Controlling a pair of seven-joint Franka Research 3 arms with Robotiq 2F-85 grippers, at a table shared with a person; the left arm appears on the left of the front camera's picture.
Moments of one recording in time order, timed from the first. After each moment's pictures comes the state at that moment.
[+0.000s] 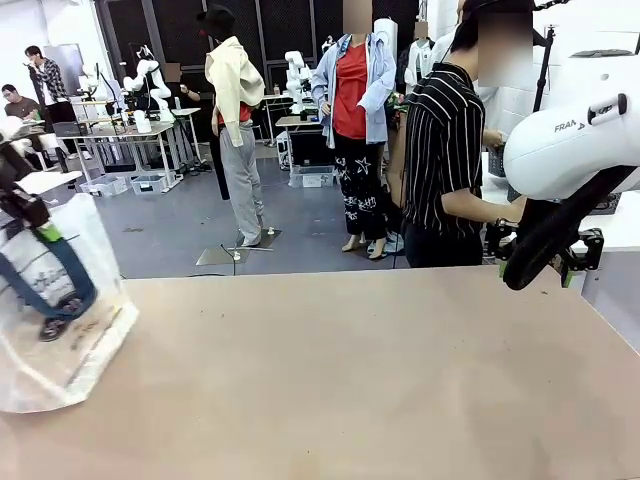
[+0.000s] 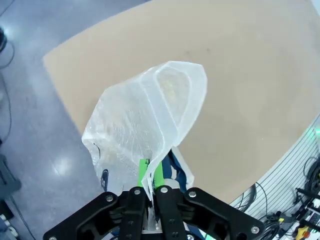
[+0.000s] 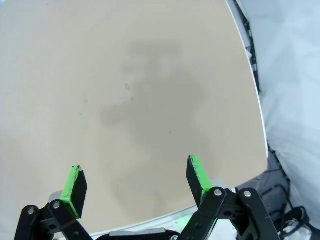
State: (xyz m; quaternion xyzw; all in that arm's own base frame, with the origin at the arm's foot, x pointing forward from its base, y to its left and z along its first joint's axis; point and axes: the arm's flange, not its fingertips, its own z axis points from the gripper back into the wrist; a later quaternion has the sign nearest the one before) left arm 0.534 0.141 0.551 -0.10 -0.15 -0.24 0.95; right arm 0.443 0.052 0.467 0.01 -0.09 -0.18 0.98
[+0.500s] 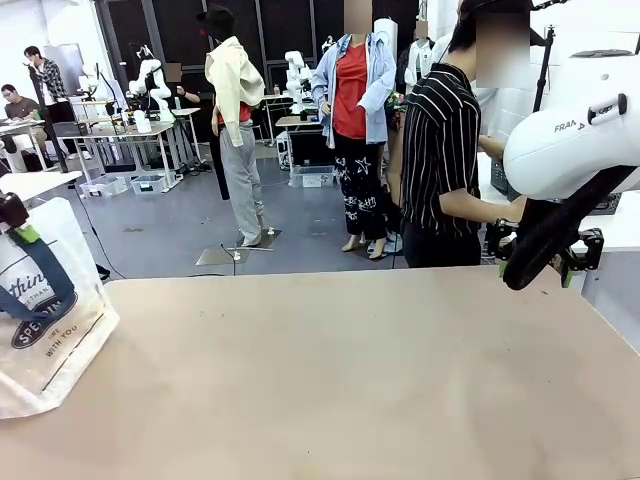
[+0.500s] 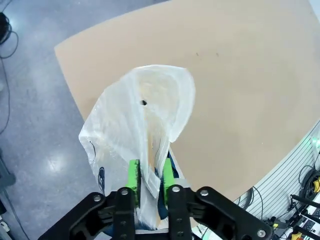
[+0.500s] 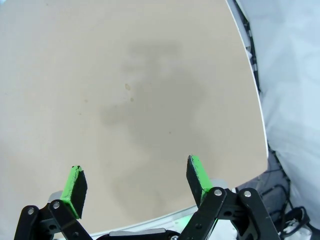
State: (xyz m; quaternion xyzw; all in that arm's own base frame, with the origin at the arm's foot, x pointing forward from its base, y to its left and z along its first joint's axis) left arm 0.536 0.161 0.554 -0.11 -0.16 -0.21 0.96; right arm 0.443 0.052 0.467 0.01 -0.09 -0.18 0.98
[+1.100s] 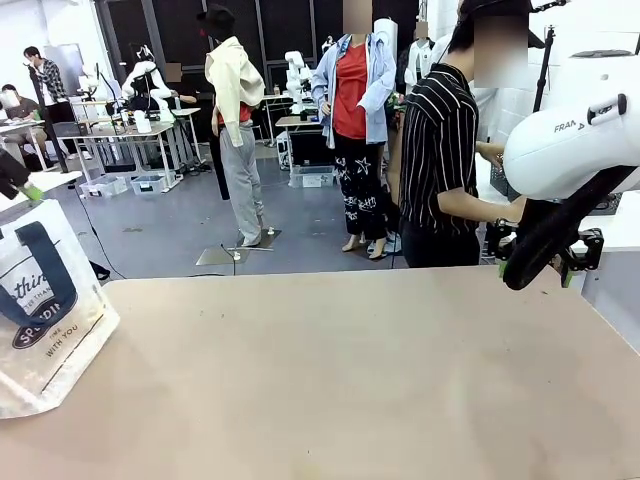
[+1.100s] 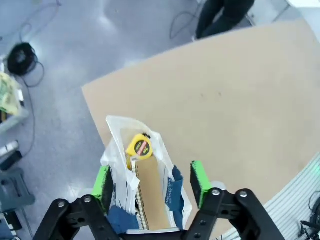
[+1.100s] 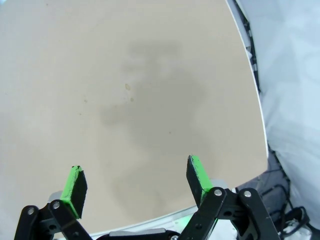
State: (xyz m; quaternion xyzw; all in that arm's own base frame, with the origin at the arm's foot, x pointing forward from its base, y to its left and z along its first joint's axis) left arm 0.520 0.144 0.622 -0.07 -0.27 -0.20 0.94; right arm 0.443 0.053 0.467 0.01 -0.09 -0.18 0.98
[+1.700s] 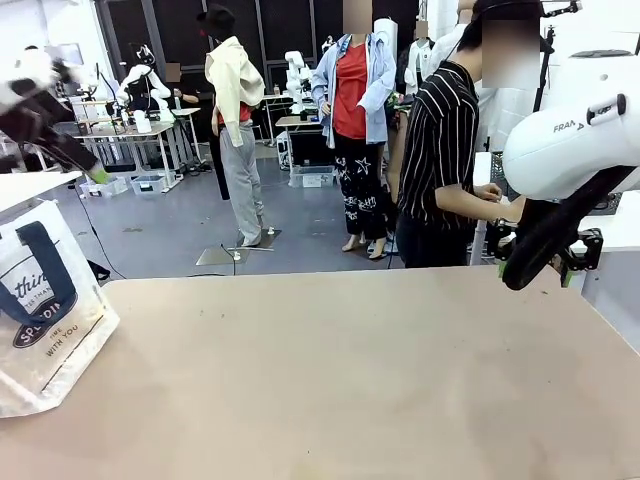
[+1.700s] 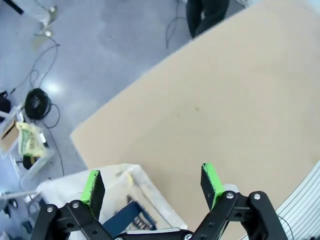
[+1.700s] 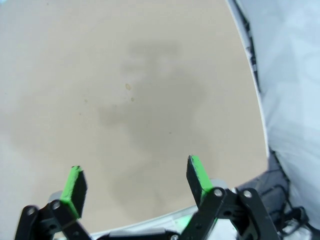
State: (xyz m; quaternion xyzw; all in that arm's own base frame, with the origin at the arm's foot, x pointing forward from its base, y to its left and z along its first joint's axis) left arm 0.504 -0.020 0.623 0.00 -0.29 -0.32 0.90; right arm 0.443 0.053 0.467 0.01 -0.10 -0.18 0.98
